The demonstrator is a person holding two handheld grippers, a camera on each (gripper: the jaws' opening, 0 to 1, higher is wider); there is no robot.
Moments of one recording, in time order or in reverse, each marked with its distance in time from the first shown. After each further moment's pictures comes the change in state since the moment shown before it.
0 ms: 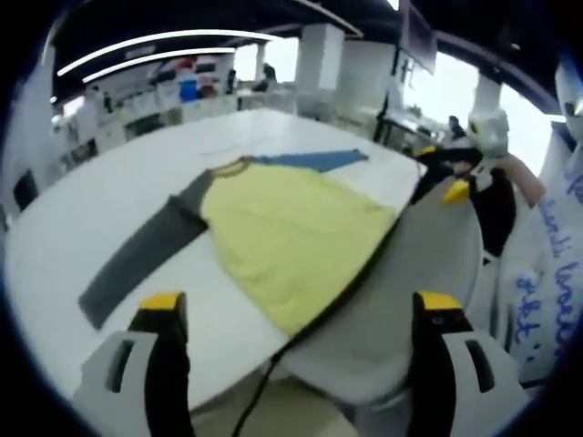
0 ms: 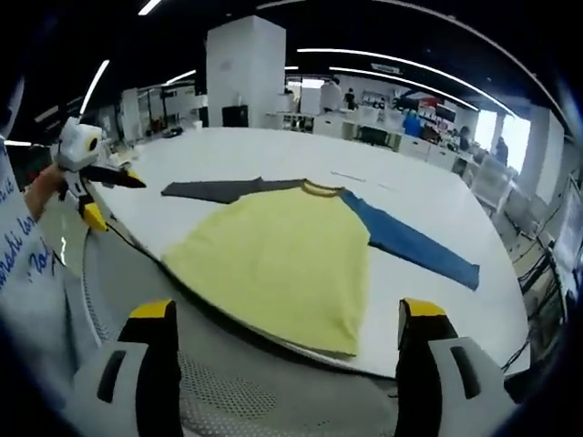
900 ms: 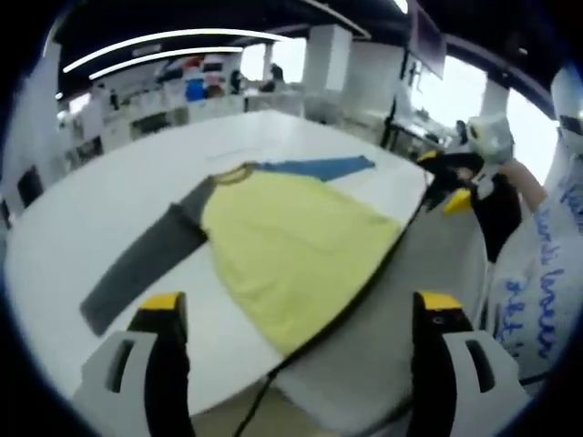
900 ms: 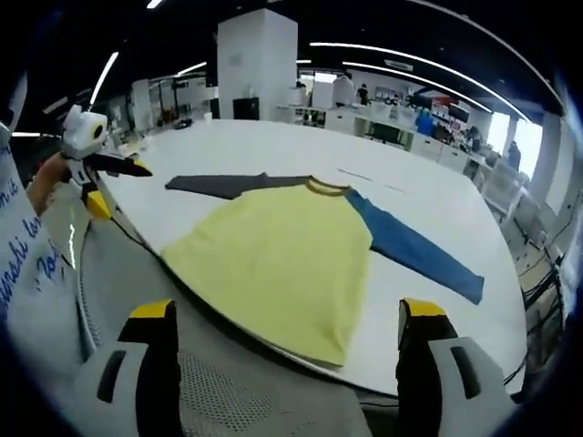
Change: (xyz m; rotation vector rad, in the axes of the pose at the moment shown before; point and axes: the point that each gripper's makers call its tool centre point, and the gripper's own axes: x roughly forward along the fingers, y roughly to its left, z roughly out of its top) left arm 0.012 -0.008 0.033 -0.033 -0.003 0.038; right arm 0.010 -0.021 0.010 -0.054 0.036 0.091
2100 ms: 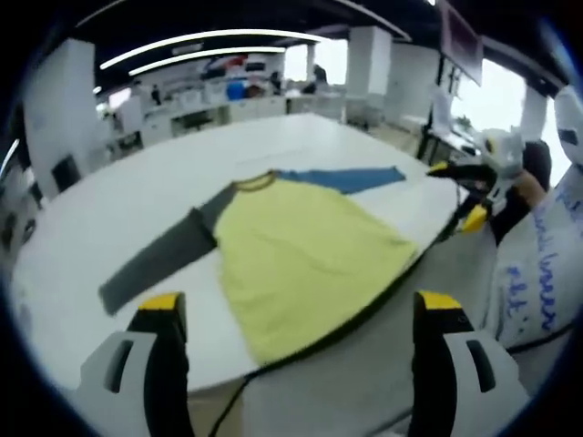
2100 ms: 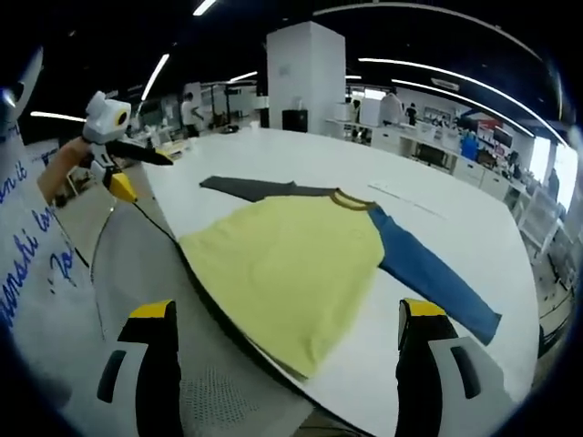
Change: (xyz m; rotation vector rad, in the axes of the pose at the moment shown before) left arm 0.005 -0.039 0.021 -0.070 -0.014 0.214; right arm -0.004 -0.042 -0.014 -0.123 -0.081 0.202
